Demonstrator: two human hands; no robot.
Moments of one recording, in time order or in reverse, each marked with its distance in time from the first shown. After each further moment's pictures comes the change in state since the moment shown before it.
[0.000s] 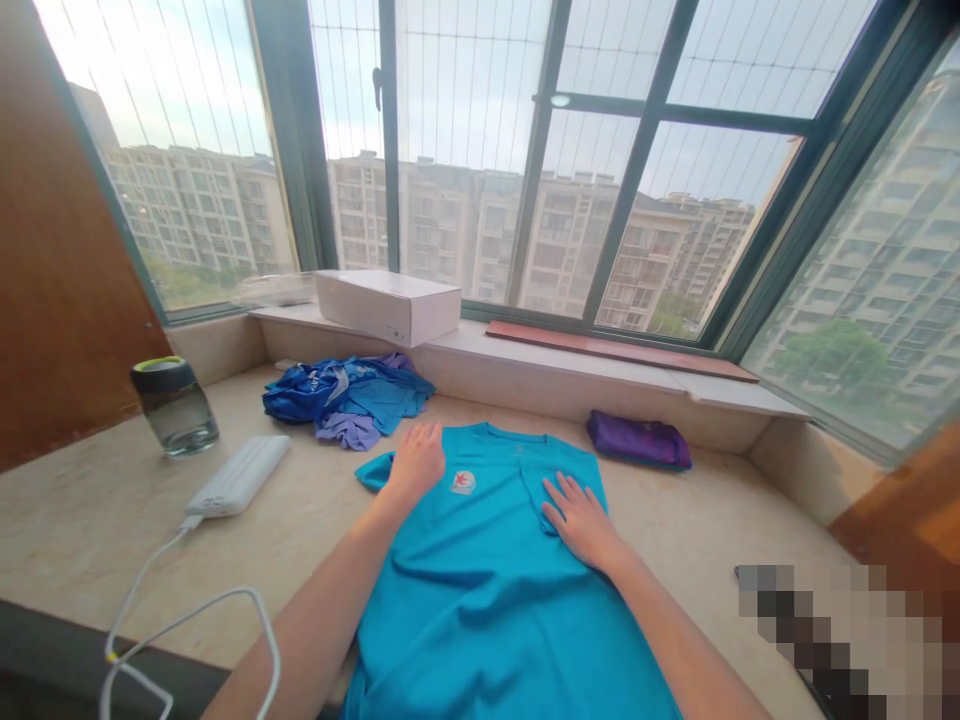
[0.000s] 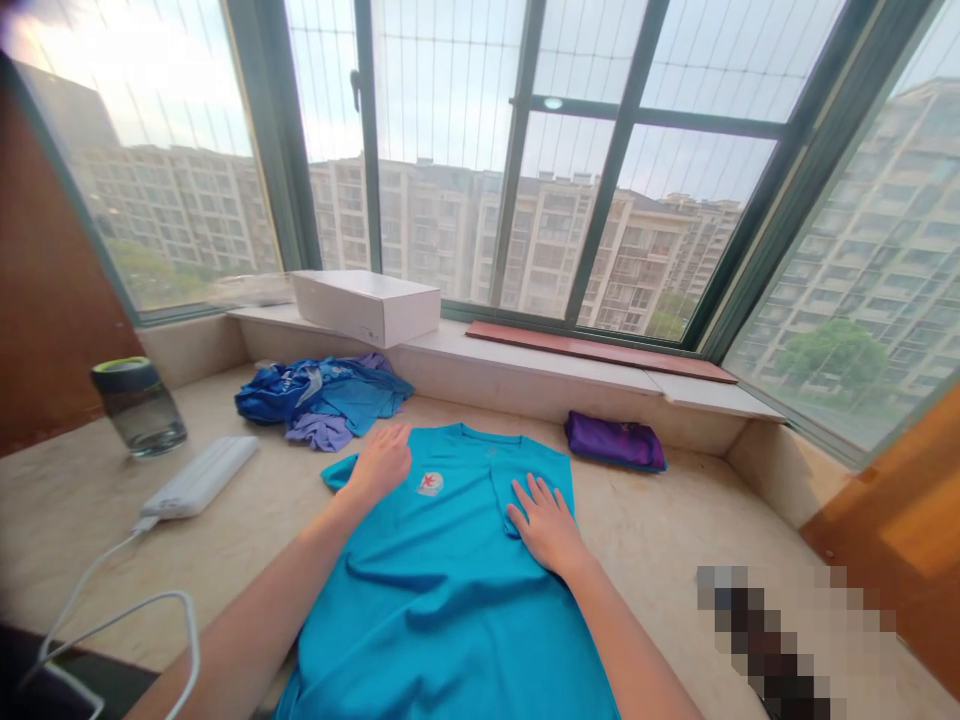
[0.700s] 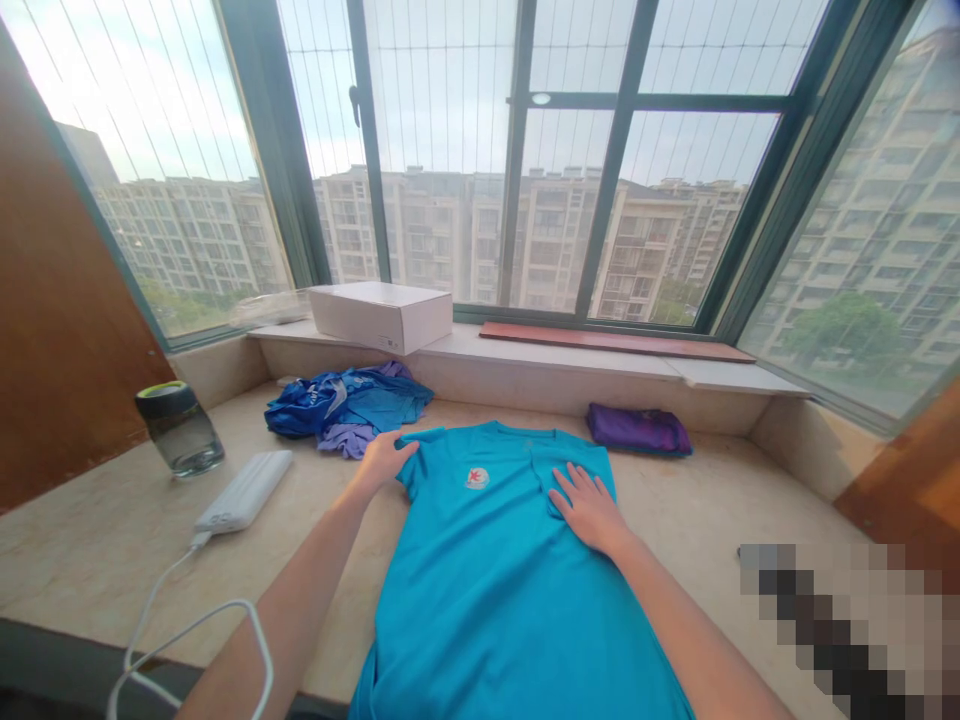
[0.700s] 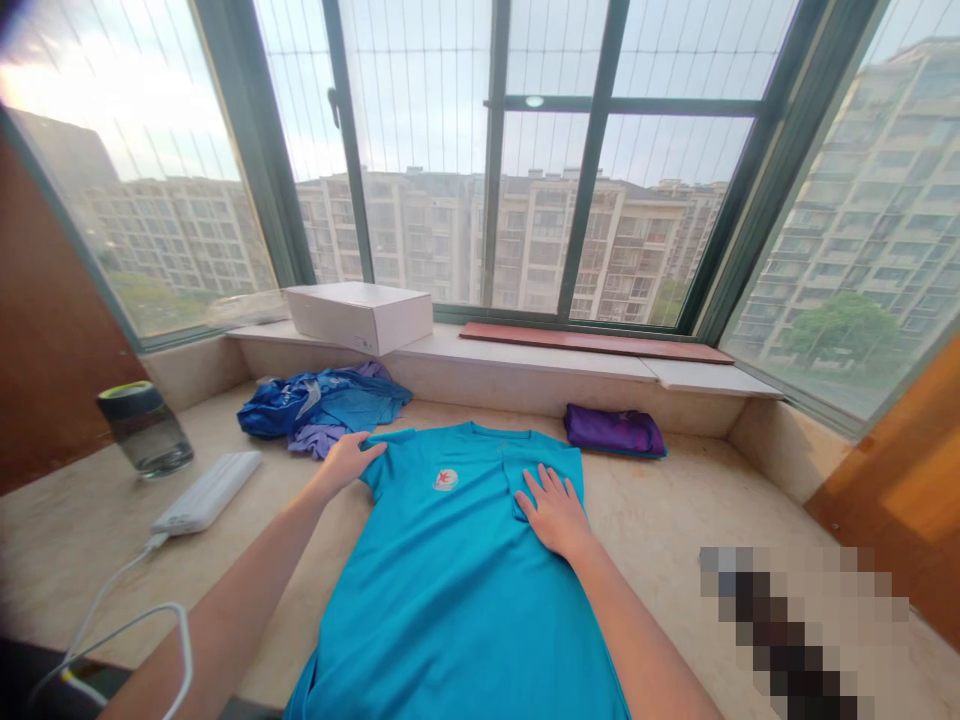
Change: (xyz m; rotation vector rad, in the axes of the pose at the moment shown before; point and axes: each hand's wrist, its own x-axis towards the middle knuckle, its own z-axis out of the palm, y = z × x) left_hand 0.012 -0.064 -0.023 -0.328 0.023 -0.269; right_hand 0.007 0.011 -0.001 -0.020 0.001 0.105
